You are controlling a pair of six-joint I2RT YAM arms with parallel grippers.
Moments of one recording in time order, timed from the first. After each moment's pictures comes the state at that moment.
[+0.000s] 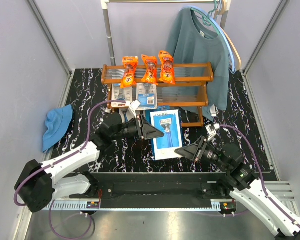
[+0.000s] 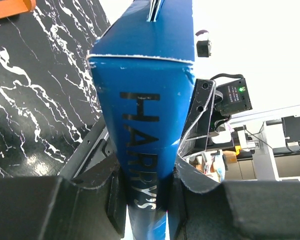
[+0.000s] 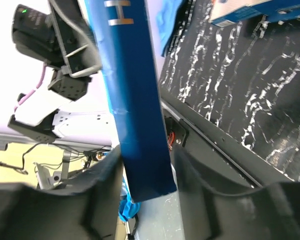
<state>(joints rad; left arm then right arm) -0.73 1.10 0.62 0.37 0.58 -1.06 0.68 0.28 0.28 -0.08 -0.37 1.17</state>
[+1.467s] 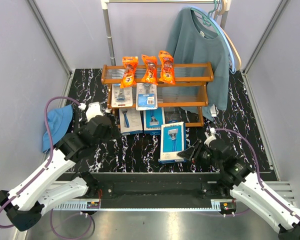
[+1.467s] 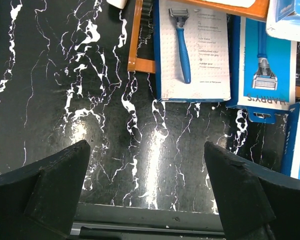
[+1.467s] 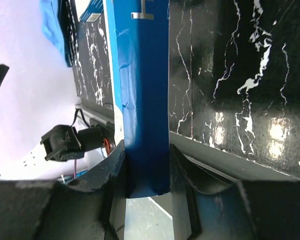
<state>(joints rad) -0.73 0.82 0.96 -0.94 -0.55 -0.73 0.68 0.44 0.30 -0.39 -0.20 1.15</state>
